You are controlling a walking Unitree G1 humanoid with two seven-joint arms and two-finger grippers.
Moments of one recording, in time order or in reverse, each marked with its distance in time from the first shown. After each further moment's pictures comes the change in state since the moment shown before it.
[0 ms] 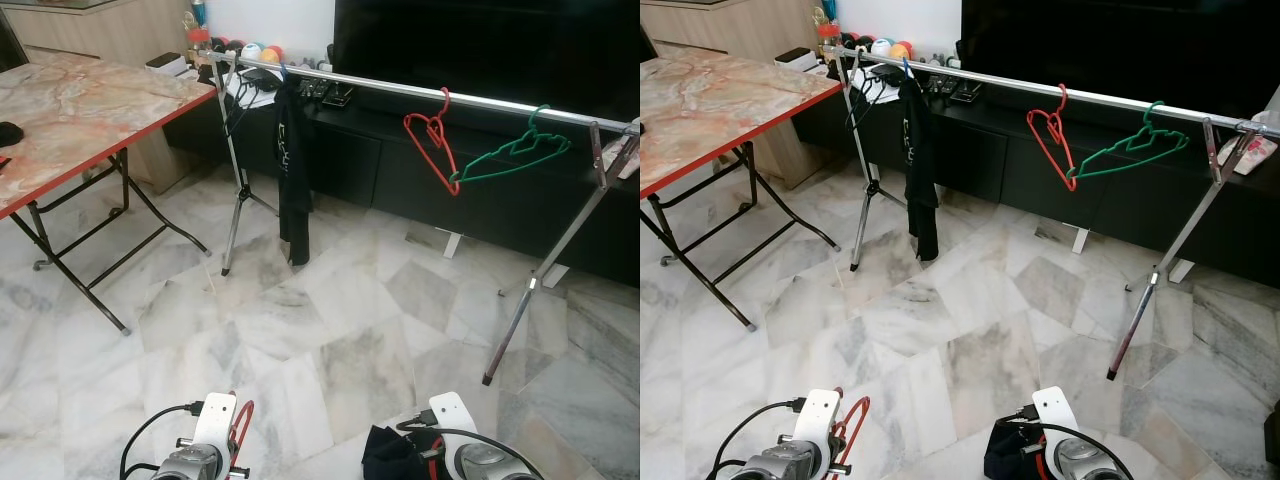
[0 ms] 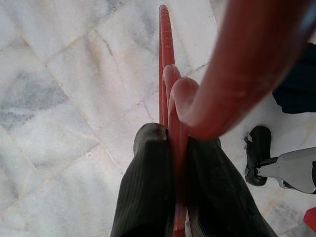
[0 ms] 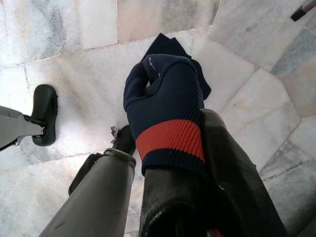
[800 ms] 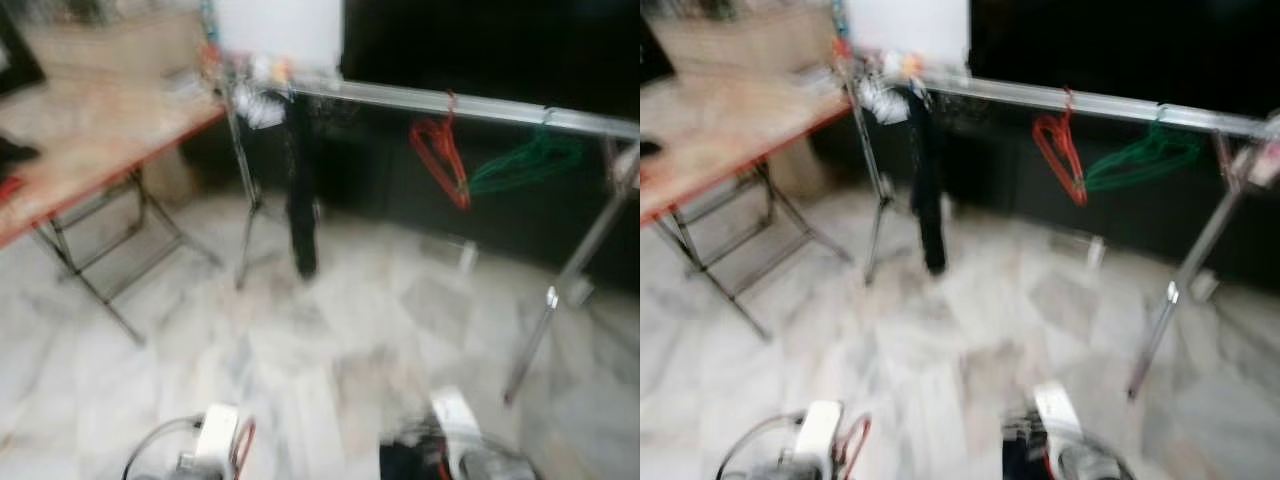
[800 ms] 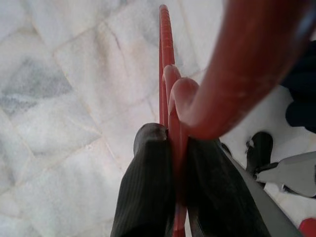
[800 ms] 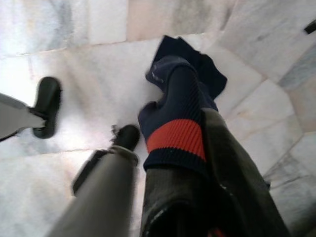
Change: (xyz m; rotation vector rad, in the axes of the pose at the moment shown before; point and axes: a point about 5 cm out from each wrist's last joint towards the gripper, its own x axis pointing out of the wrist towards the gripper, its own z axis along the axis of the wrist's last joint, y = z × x) left arm 0.000 0.000 -0.001 -0.002 0.002 0.001; right arm 0.000 0.002 -0.003 -0.015 0.016 0.007
